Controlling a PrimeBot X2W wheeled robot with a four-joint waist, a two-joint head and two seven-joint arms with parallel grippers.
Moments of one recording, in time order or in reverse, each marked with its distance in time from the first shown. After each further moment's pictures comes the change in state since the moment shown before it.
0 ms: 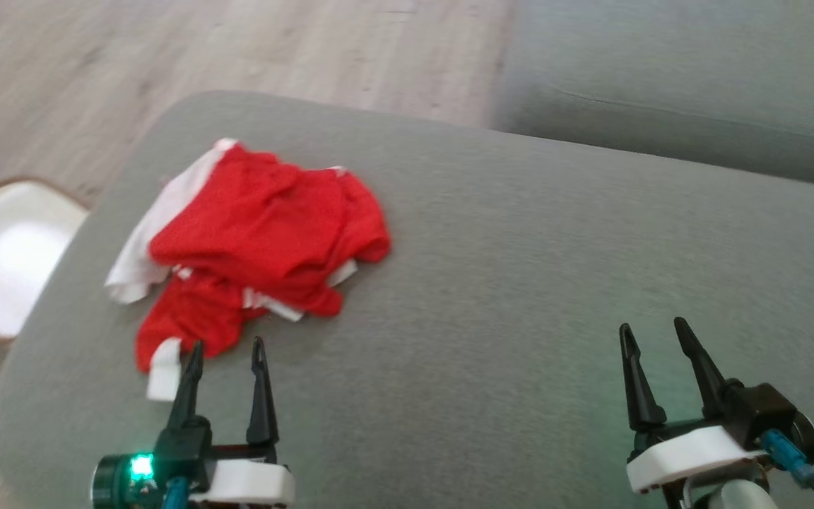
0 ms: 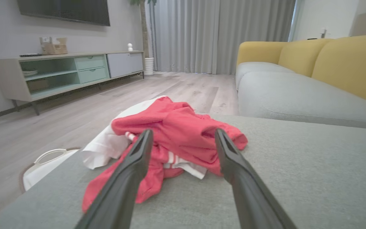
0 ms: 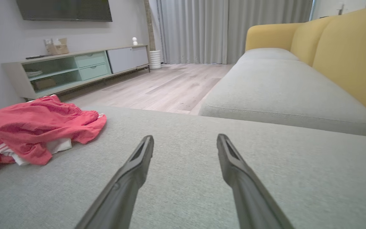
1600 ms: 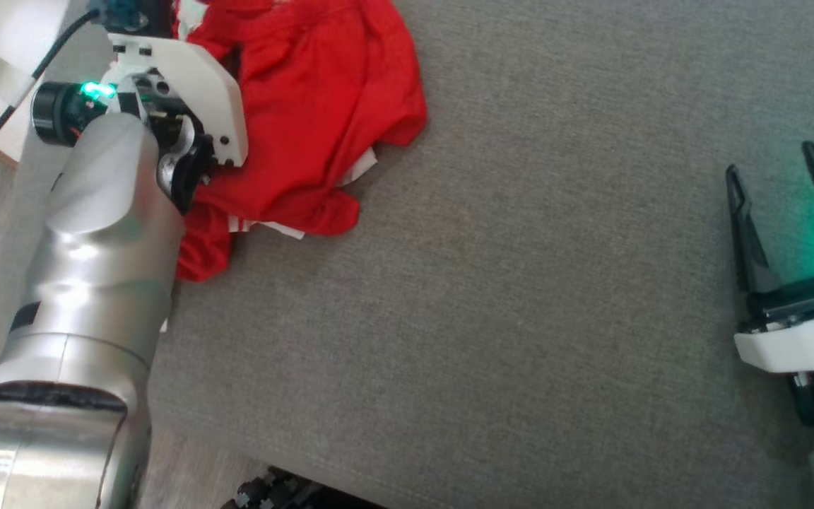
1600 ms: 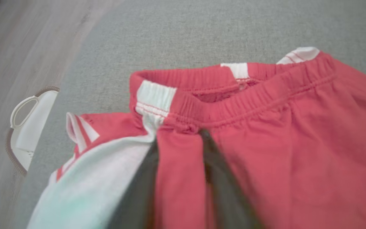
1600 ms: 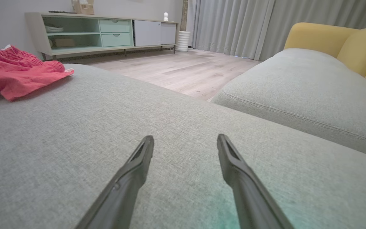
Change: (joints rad) left arm -1.102 0.026 0.040 0.796 -0.091 -0.275 0.621; right arm -0.186 -0.245 -0.053 -0.220 -0.138 0.001 -0.016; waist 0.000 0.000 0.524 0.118
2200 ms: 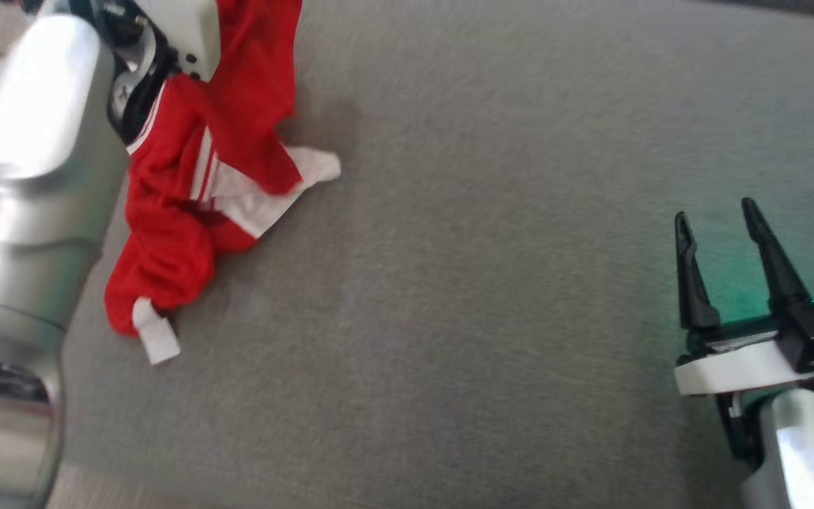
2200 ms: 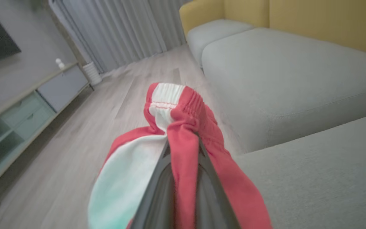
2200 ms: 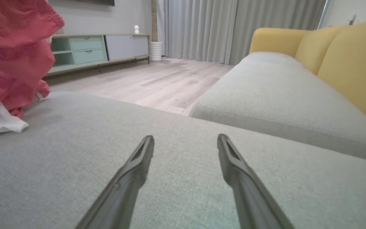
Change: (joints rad) left arm -0.113 0.186 -0.407 -0.237 -0.216 -0.007 -0.221; right arm 0.025 0.160 -0.014 0.099 0.003 0.000 0.003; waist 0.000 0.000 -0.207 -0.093
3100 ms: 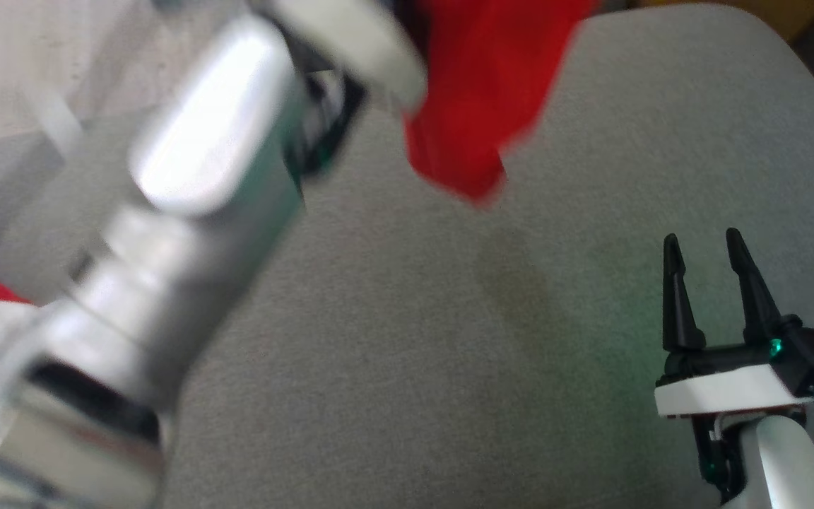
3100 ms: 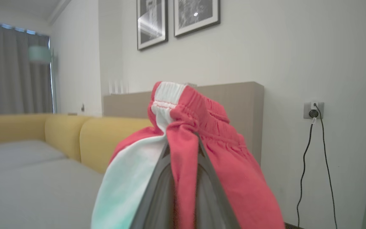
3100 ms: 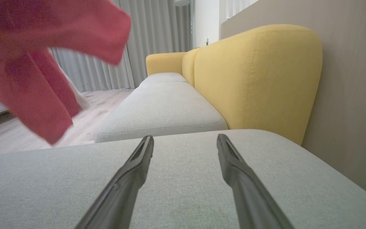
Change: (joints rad) left arm 0.019 -0.155 -0.207 -0.254 -0.322 0.004 -0.290; right arm 0.059 0.077 0.005 -0.012 0.137 0.000 0.000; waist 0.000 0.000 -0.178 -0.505
